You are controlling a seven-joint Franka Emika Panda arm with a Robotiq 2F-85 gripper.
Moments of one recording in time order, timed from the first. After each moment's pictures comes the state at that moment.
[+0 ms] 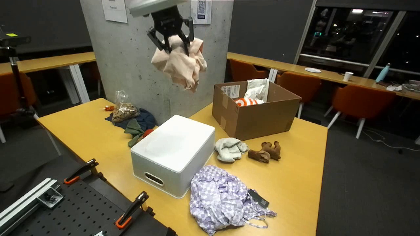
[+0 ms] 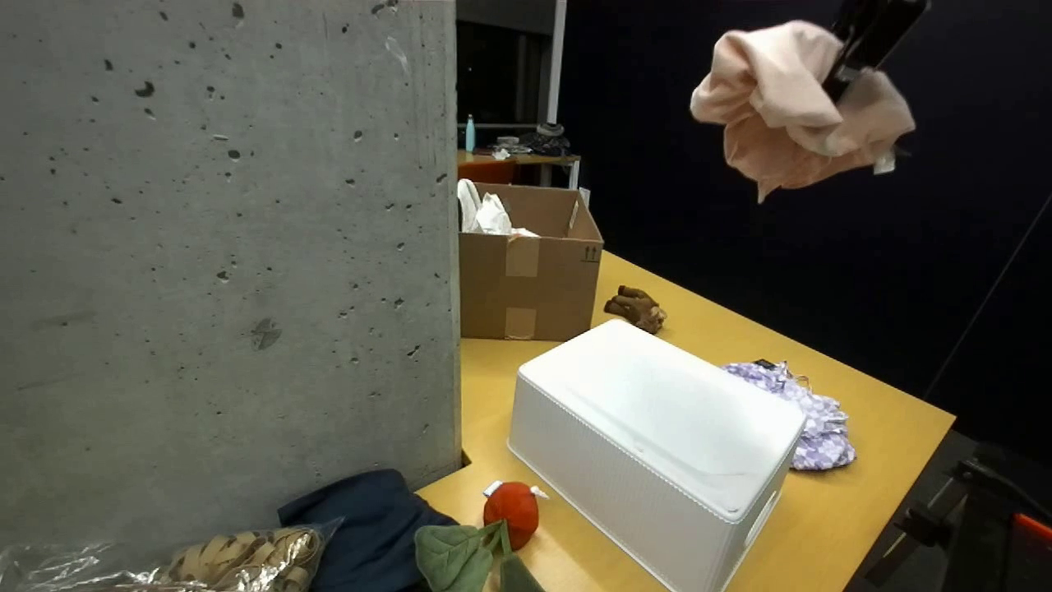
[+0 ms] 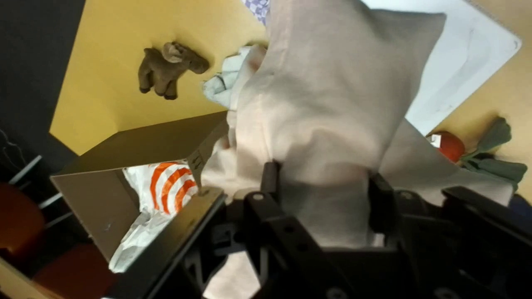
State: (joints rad) arm -0.06 -0.06 0.01 -2.02 -0.18 2.32 -0.60
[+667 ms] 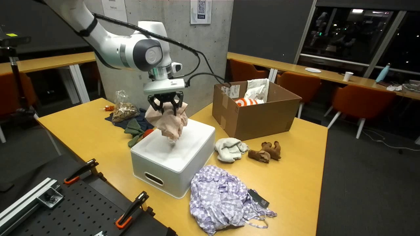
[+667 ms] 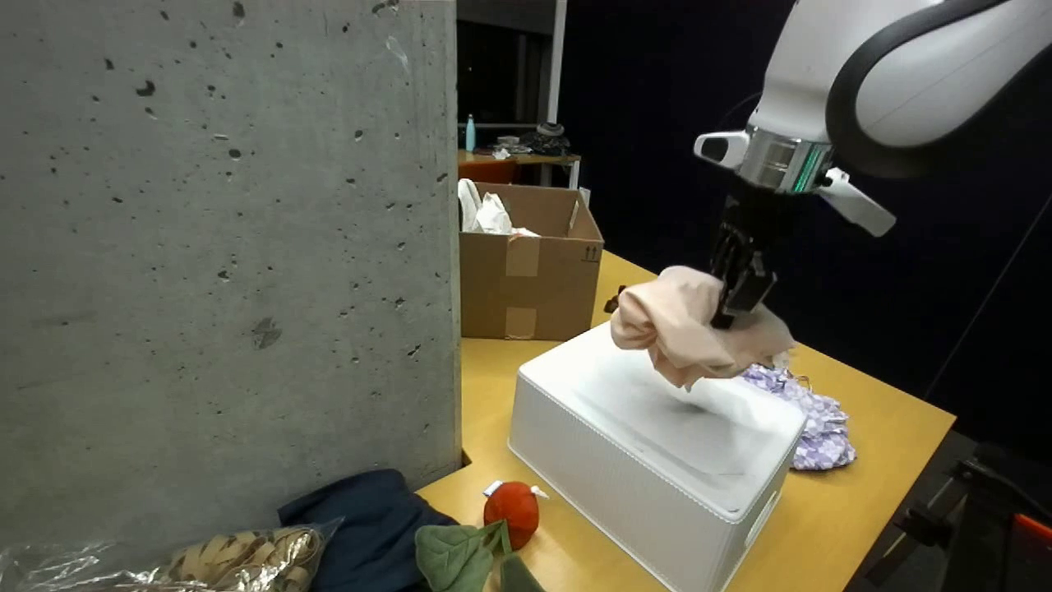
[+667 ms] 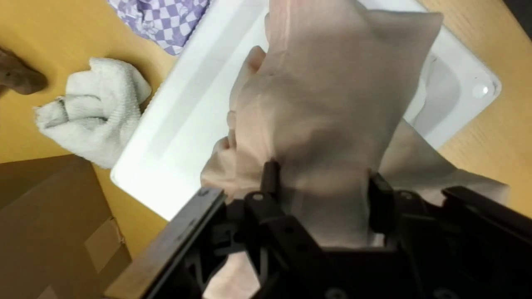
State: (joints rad) arm -0.01 0.39 0.06 -2.01 -0.15 2.52 -0.62
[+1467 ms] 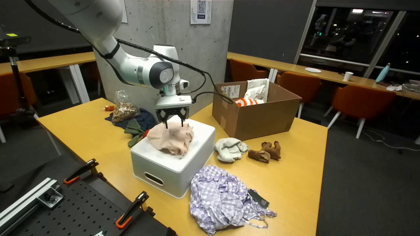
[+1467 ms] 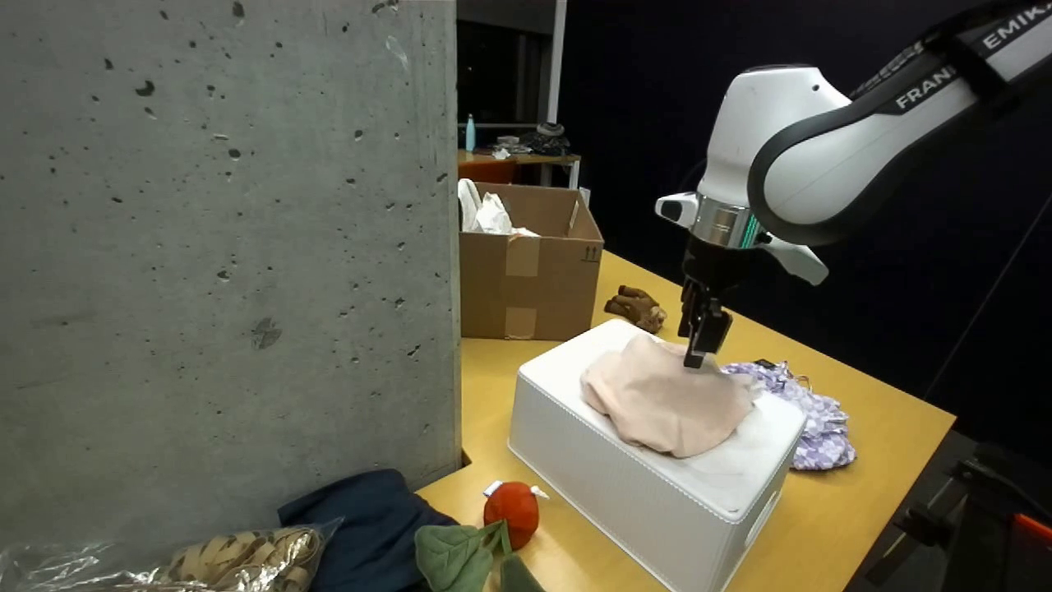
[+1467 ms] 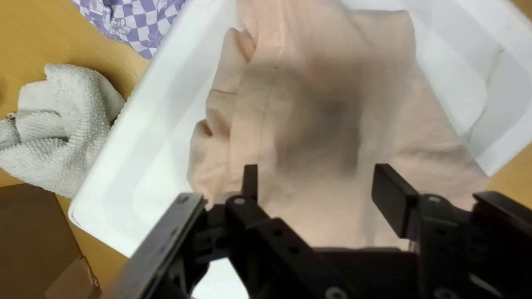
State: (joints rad) arm -0.02 0.62 0.06 -1.83 -0.15 2.50 -0.61
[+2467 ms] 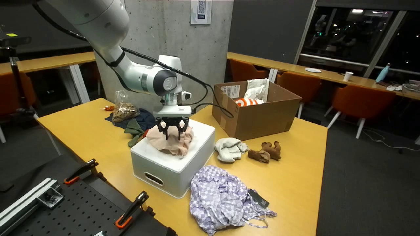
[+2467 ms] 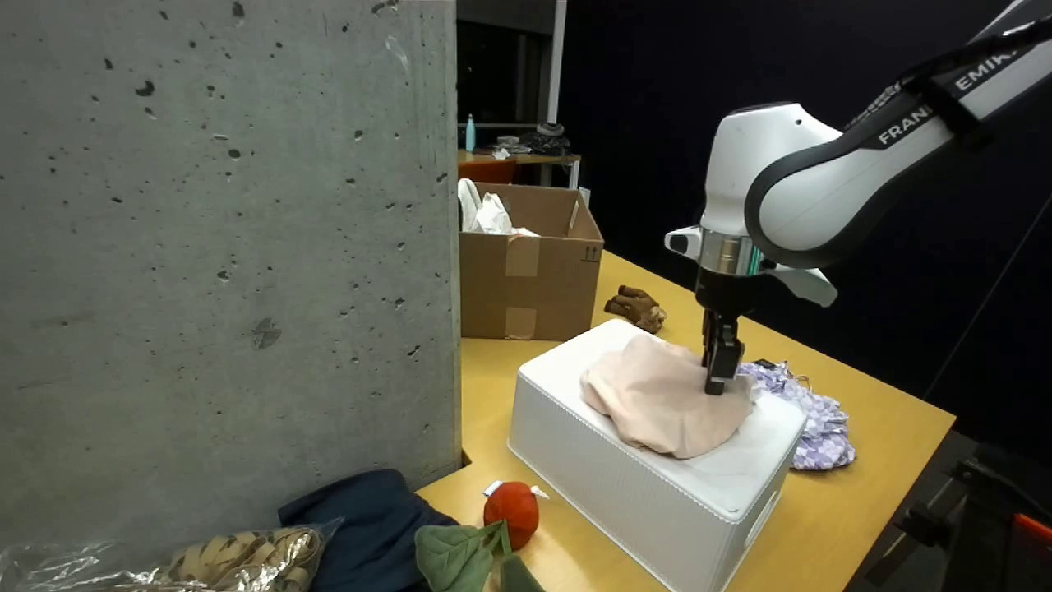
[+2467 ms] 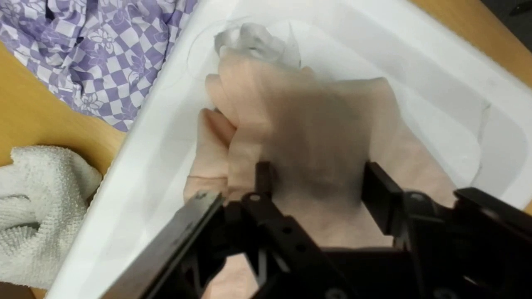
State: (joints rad) arm -0.04 0.67 0.05 -1.81 -0.17 2.41 -0.54
